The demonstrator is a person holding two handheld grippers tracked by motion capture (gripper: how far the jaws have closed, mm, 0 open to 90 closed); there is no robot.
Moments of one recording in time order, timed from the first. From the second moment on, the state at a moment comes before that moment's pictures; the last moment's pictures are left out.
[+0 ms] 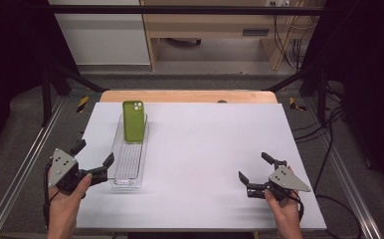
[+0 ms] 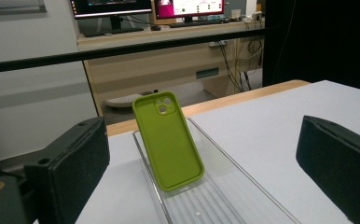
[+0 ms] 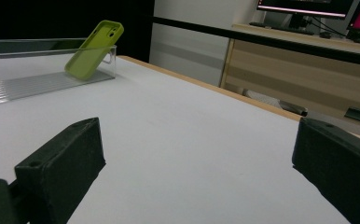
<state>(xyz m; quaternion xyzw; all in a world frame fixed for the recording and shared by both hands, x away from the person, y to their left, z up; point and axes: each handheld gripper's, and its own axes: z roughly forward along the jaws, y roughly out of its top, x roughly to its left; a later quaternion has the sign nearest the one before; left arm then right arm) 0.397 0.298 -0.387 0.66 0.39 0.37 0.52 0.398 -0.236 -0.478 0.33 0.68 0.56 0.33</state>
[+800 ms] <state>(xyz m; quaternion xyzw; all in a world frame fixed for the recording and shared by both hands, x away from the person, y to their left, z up) 0.390 0.297 -0.416 0.68 0.38 0.34 0.53 0.398 -0.236 -0.478 0.33 0.68 0.56 0.33</state>
